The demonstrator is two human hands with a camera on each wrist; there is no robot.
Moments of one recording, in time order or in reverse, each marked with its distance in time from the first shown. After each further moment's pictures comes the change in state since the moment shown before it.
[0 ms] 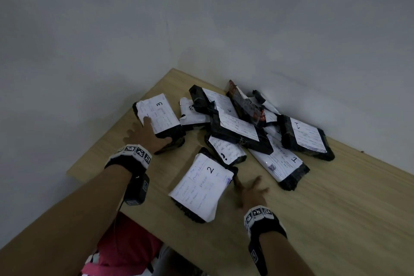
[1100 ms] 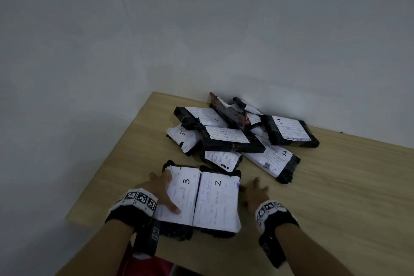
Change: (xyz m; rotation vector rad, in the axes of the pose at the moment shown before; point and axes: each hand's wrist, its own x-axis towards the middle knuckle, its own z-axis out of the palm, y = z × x) left_hand -0.098 -0.031 0.041 0.187 -0.716 0.125; right_hand 0.017 0.021 -0.015 -0.179 -0.037 -0.066
